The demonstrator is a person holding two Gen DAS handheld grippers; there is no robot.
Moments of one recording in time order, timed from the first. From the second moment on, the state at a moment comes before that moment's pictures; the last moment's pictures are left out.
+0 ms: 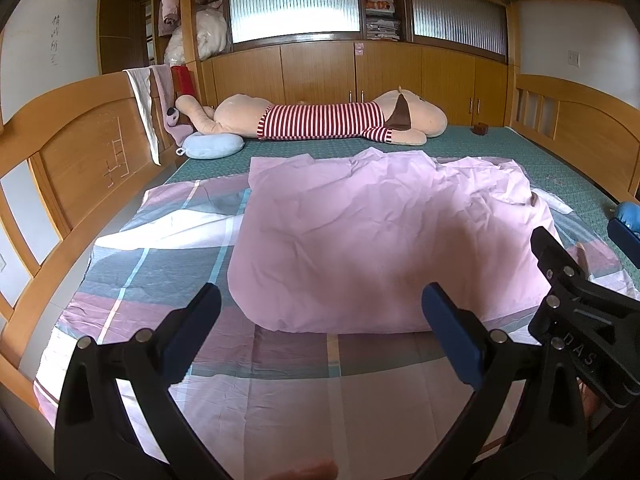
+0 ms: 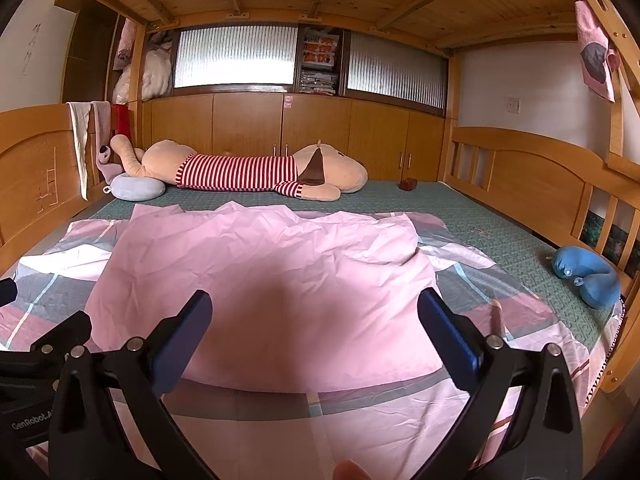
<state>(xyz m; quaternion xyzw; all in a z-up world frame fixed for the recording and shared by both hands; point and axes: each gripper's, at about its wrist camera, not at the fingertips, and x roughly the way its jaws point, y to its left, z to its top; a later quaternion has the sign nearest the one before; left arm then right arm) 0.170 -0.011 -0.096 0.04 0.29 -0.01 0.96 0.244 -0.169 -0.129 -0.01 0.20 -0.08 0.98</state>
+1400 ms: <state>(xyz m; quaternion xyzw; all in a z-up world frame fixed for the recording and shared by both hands) 0.171 -0.022 -0.103 0.04 0.29 -0.02 0.96 0.246 -0.179 -0.132 -0.01 0.21 -0.09 0.97</state>
